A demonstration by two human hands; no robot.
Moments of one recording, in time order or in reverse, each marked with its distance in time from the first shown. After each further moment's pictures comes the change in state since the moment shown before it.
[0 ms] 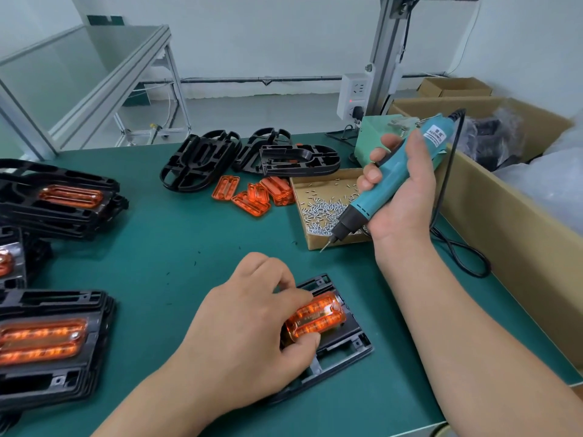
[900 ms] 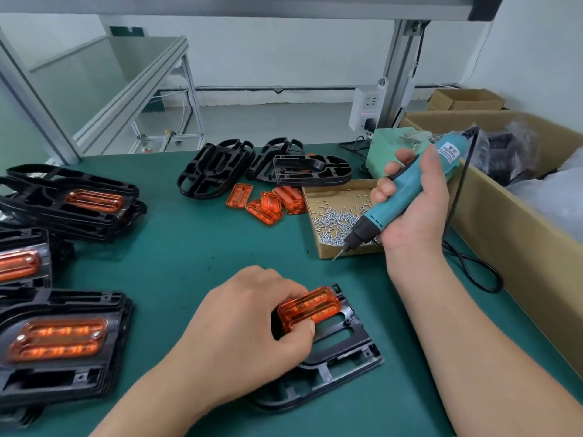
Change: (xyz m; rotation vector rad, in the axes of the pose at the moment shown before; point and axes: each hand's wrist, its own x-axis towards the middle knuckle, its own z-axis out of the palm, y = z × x) left_hand 0.001 -0.008 -0.015 -0.169 -0.022 -0.168; right_hand 0.003 0.001 -0.002 0.010 0.032 -0.012
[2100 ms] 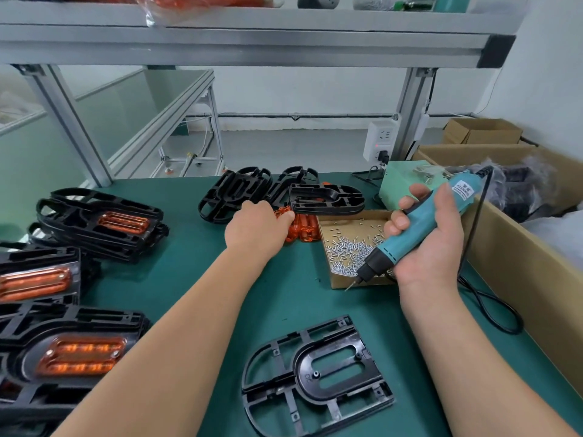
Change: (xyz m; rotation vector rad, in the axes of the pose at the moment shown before) left_hand 0.170 -0.078 0.007 0.229 0.143 -0.576; right_hand 0.000 -0.001 0.000 0.035 -0.018 -0.005
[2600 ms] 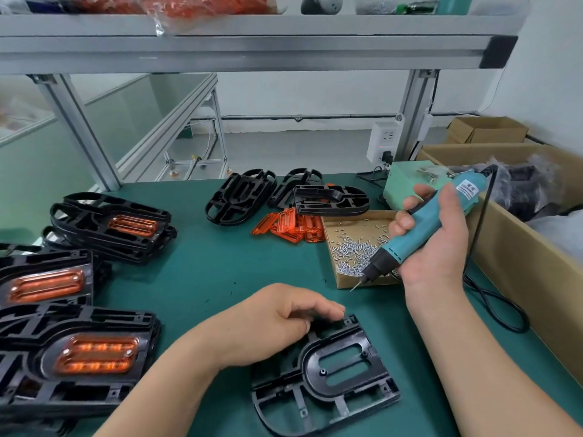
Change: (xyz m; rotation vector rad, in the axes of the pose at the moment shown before) left_hand -0.125 -0.041 -0.023 -0.666 -0.739 0.523; right_hand -0.001 -0.001 0.000 -0.013 0.005 0.001
